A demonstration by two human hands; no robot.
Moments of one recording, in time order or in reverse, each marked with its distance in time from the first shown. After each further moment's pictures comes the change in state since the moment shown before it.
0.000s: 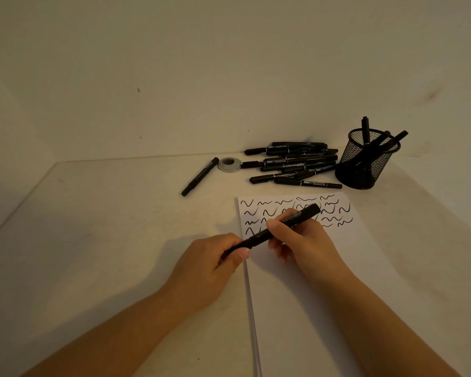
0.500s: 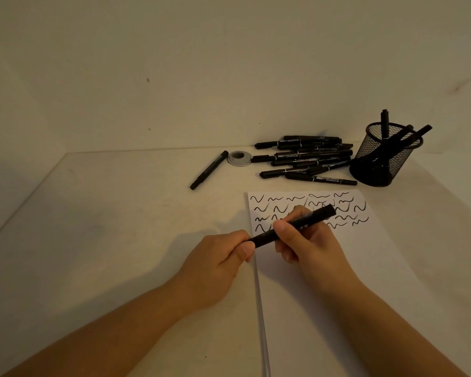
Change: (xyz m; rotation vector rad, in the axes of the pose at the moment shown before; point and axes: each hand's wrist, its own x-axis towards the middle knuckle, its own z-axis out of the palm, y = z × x) left_hand 0.000 0.001 -0.002 -0.091 -0.057 -0.015; right_hand -0.006 0.003 0.011 0.123 -0.034 -0.078
